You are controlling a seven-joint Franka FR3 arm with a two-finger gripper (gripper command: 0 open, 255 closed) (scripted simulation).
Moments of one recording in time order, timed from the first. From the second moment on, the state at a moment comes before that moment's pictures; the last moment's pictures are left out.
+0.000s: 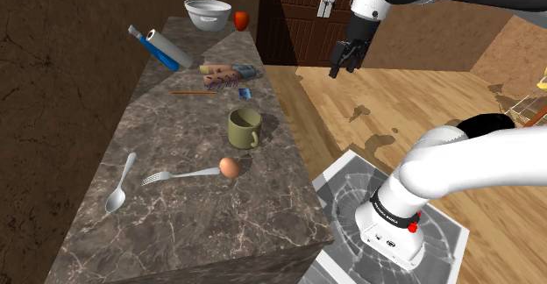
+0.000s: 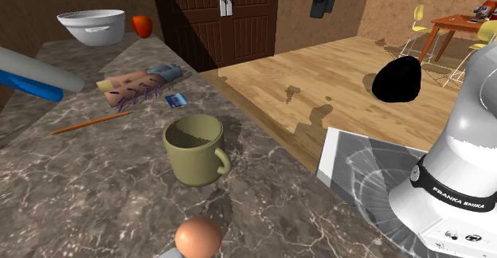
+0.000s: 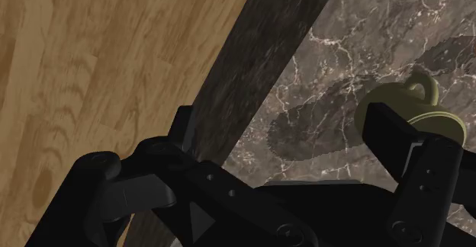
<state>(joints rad) -0.02 -0.79 -0.06 -2.44 -0.01 1.70 -0.02</state>
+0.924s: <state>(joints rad) 0.10 -0.70 0.17 -2.58 0.13 1.97 0.18</state>
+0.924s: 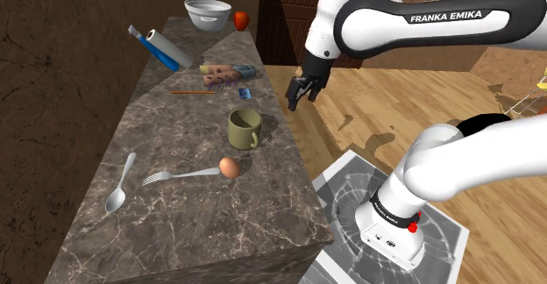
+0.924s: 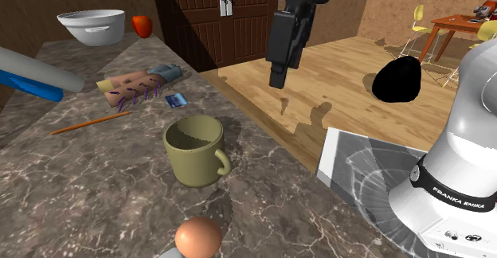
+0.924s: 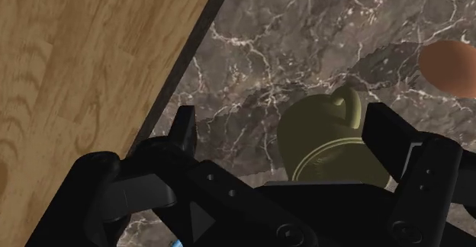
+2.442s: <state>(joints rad) 0.14 -0.11 0.59 -2.44 0.01 2.46 0.65</state>
